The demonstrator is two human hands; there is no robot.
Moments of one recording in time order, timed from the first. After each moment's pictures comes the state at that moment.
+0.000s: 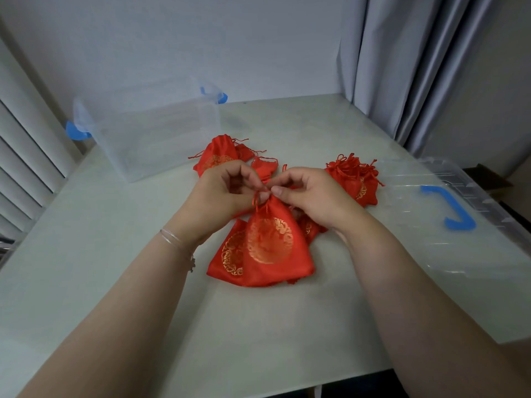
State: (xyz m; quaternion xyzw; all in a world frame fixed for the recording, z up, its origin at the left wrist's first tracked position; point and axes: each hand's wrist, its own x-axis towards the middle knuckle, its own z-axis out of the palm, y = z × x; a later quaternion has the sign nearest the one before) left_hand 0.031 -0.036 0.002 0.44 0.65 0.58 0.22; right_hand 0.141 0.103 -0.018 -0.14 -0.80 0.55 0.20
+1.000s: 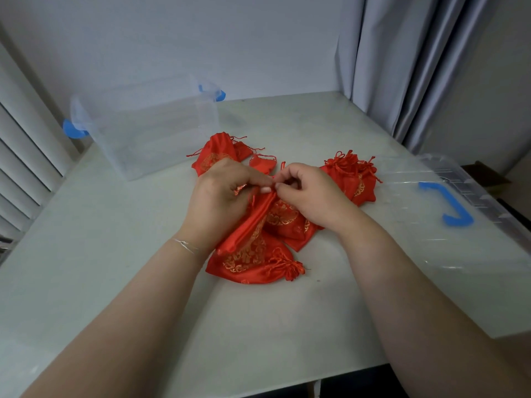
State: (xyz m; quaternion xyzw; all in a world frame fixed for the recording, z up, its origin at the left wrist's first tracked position) left_hand 0.027 -0.031 -0.015 0.59 0.65 0.45 -0.16; right_hand 0.143 0.101 -0.016 -0.19 -0.85 0.43 0.24
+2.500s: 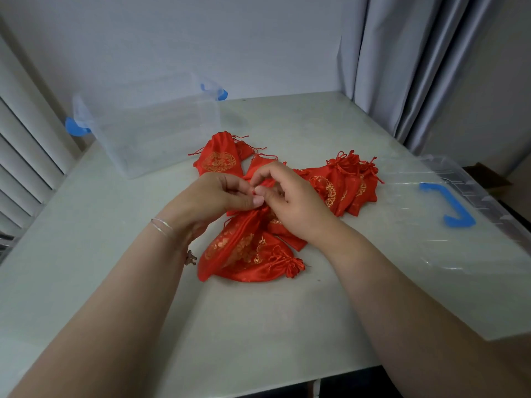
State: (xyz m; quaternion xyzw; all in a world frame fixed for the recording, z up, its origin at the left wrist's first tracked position) left_hand 0.021 -0.040 0.004 0.37 0.72 0.50 0.31; right_hand 0.134 0.077 -0.024 -0.05 -0.87 0.39 0.29
